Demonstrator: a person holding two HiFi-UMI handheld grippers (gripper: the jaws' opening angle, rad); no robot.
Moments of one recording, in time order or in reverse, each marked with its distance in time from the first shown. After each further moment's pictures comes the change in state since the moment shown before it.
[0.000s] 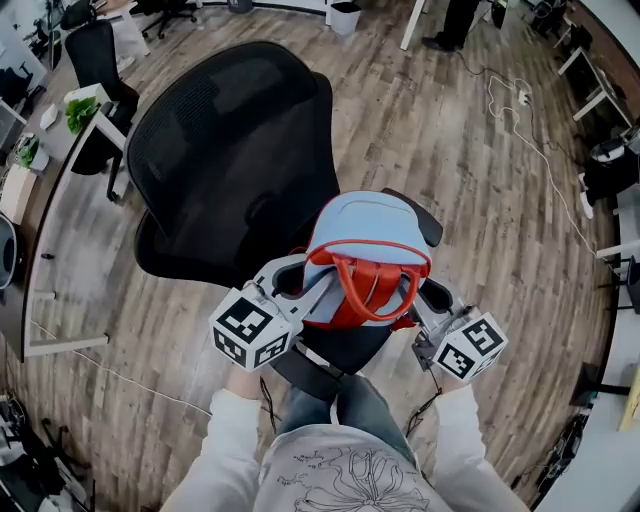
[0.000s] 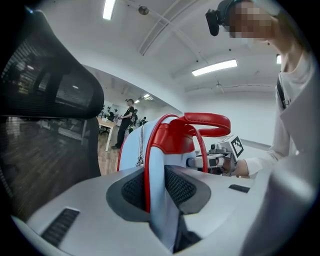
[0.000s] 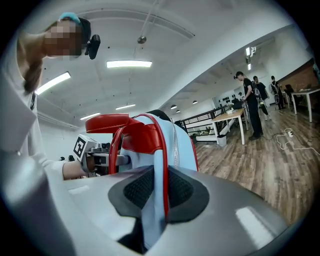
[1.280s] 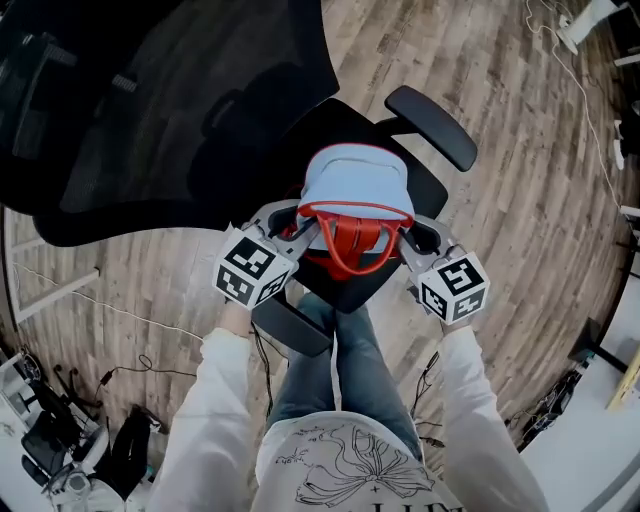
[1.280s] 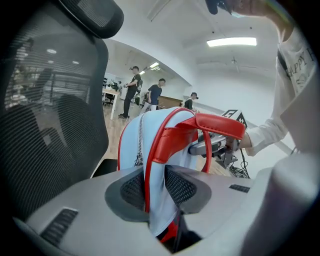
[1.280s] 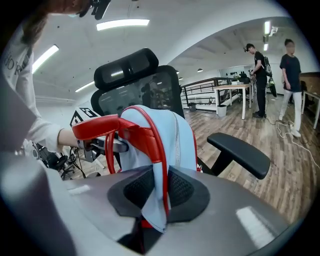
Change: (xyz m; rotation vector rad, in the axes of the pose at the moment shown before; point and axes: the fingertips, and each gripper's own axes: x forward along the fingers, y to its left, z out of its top) left arm 0.062 0.055 -0.201 -0.056 0.321 0.040; right arm 0.042 -0.080 -0.193 -0.058 0.406 -0.019
